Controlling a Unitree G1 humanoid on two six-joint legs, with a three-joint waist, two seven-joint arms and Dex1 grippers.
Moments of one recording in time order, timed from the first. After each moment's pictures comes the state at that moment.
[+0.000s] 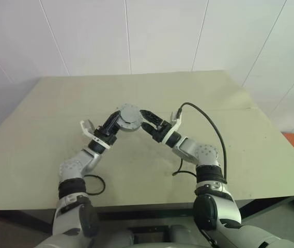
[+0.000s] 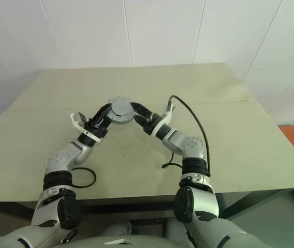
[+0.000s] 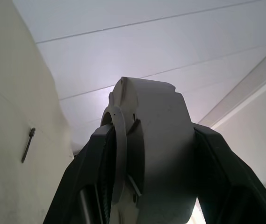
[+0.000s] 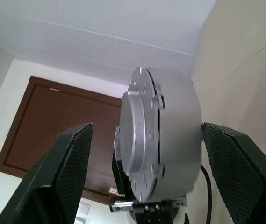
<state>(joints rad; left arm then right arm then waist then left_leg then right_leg) -0.55 0.08 0.64 0.55 -1.08 0.91 -0.64 -0.68 0.10 -0.47 0.55 0.96 1.01 0.45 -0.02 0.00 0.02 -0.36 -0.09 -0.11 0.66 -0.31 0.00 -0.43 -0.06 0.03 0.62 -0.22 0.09</state>
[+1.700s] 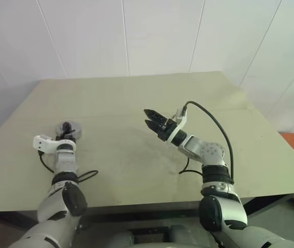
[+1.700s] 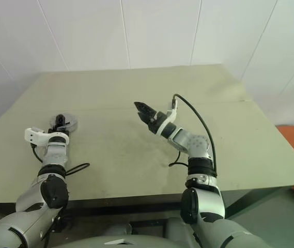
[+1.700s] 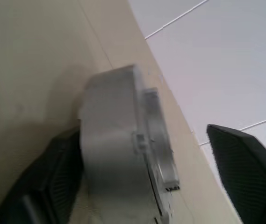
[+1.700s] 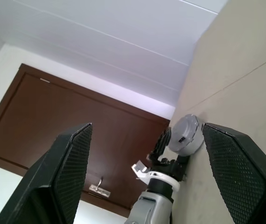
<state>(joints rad) -0.67 0.22 0.75 1.02 -0.75 -0.09 -0.19 -0.66 0.02 -0.39 0.49 0.95 0.98 0.48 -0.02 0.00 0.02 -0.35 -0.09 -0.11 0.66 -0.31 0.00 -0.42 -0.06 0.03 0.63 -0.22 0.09</state>
